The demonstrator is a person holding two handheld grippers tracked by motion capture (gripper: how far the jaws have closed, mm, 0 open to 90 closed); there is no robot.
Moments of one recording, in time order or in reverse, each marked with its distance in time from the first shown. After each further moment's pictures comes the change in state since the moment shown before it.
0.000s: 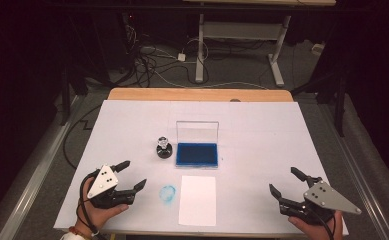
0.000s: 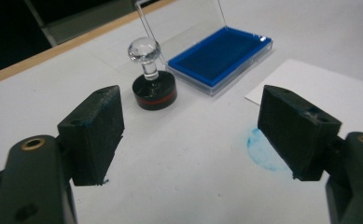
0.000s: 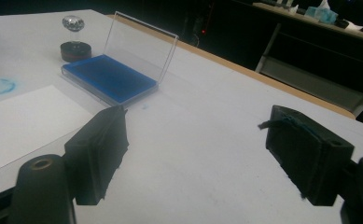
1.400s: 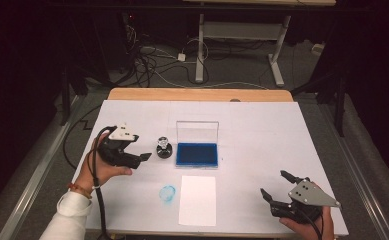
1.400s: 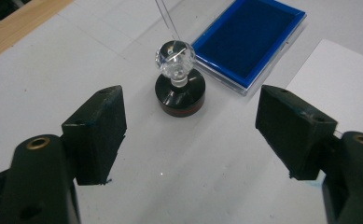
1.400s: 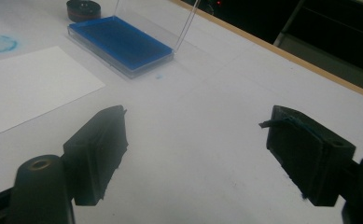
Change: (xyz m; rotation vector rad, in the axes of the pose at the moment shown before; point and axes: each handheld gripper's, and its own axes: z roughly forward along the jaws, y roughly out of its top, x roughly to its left) left arm 0.063 0.085 0.049 0.345 -0.125 0.052; right arm 0.009 -0.008 0.019 0.121 0.046 -0.058
